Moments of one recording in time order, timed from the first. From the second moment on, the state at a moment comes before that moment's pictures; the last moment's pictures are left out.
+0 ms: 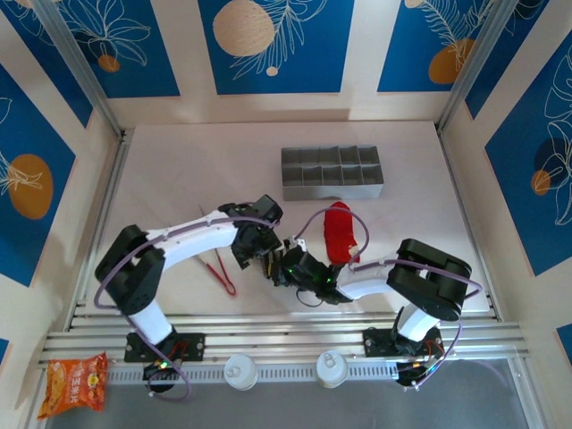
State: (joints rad) left arm -0.79 1.65 1.11 -0.77 0.00 -1.29; right arm 1.07 1.63 0.53 0.35 0.13 0.96
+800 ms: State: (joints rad) left arm -0.77 1.56 0.87 -0.52 0.06 -1.09; right arm 1.07 1.73 0.53 0.51 0.09 1.10
